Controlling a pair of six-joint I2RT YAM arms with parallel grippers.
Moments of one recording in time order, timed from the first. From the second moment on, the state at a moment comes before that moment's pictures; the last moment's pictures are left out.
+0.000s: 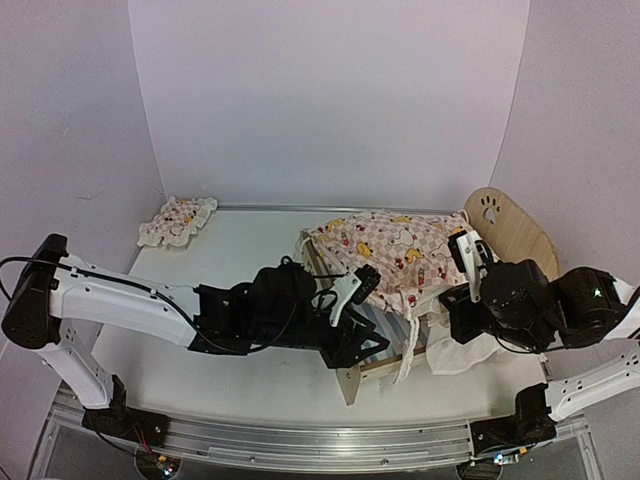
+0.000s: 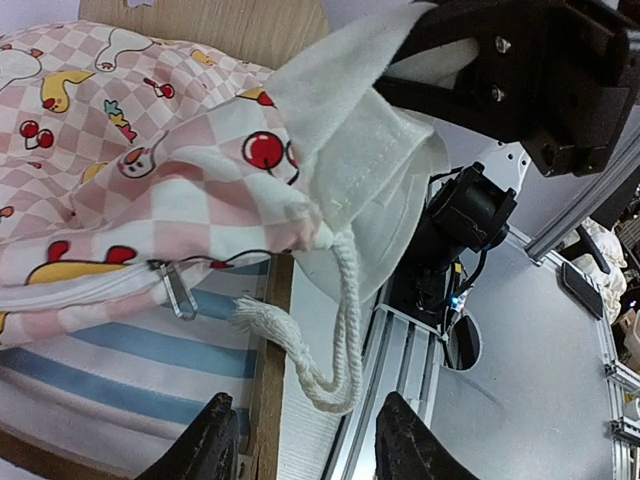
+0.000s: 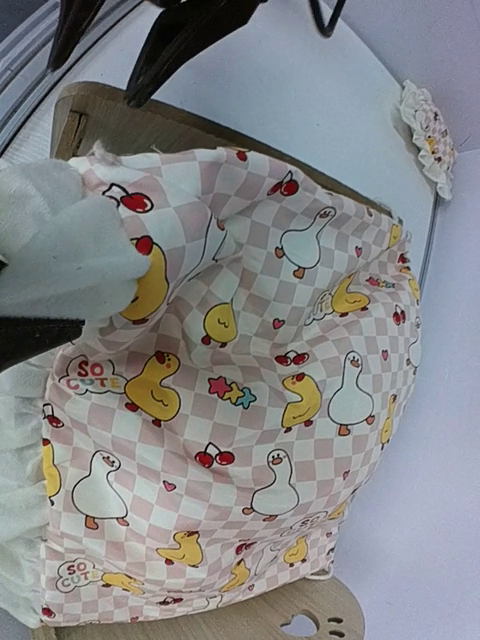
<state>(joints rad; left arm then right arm) -1.32 1.61 1.07 0.18 0.09 -0.35 1.34 0.90 0.93 -0.83 0.72 0.56</state>
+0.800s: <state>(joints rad) -1.42 1.86 1.16 0.33 0.07 -0.20 1.33 0.94 0.94 -0.76 0.70 0.47</state>
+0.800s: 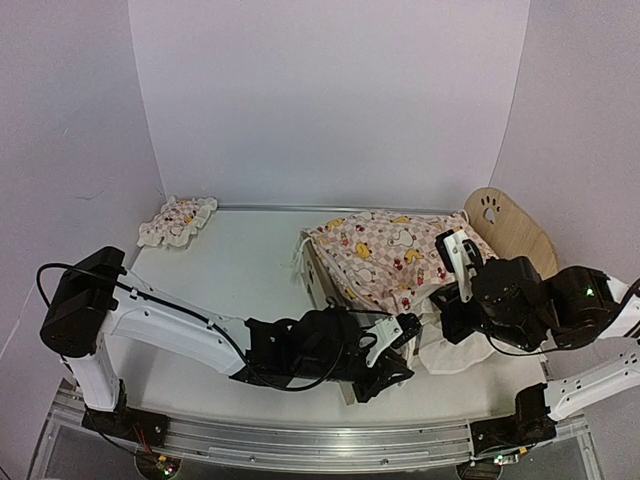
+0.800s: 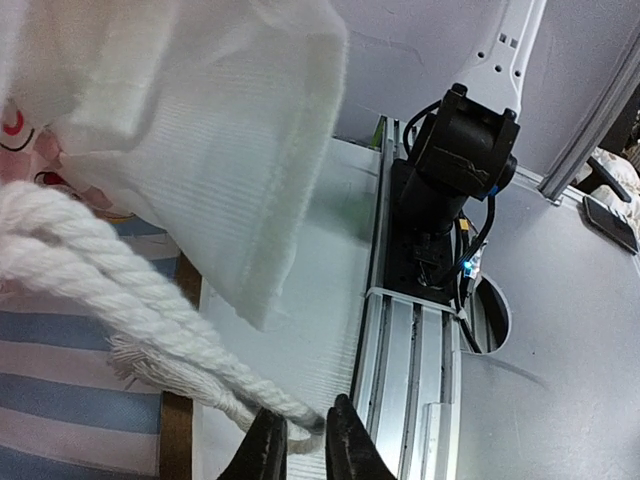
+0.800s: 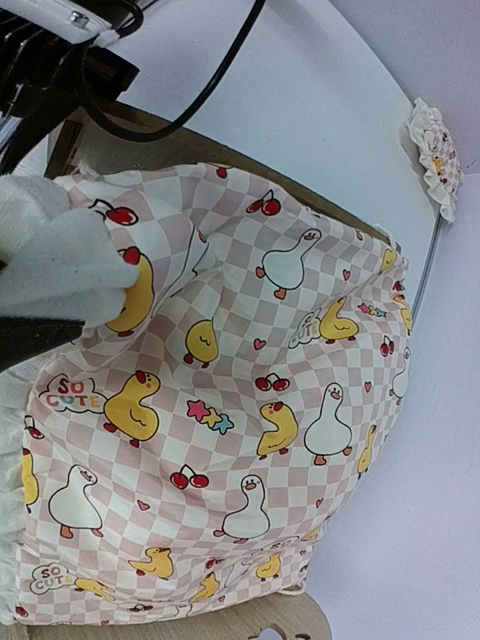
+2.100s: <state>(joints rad) -1.53 1.62 1.20 0.20 -0.36 -0.07 1.33 0.94 1.01 -0.75 0.68 0.44</state>
